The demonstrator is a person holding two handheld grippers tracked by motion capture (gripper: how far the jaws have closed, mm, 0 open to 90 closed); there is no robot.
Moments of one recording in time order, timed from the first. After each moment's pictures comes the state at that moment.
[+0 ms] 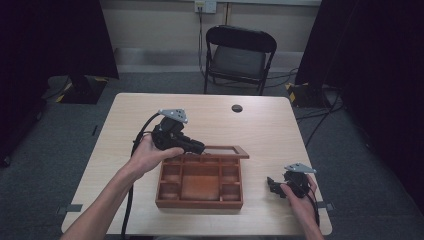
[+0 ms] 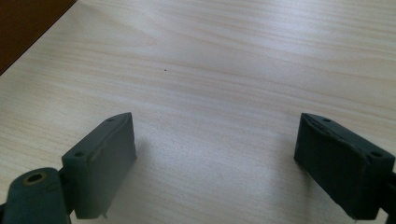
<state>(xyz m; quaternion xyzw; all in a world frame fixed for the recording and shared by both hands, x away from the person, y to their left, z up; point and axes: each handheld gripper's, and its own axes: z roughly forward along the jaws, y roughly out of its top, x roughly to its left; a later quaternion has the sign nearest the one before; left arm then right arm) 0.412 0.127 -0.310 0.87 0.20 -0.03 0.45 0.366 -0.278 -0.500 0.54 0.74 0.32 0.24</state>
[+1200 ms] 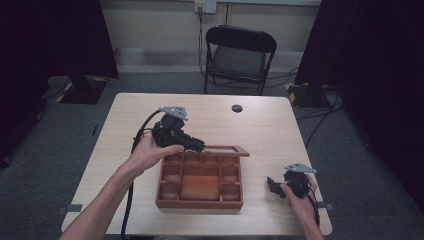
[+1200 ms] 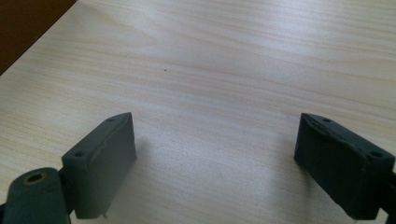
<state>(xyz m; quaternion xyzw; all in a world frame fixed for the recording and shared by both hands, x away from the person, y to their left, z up) 0.417 0.126 -0.306 0.87 0.20 -0.04 0.45 0.366 -0.278 -0.500 0.54 0.74 0.32 0.24</state>
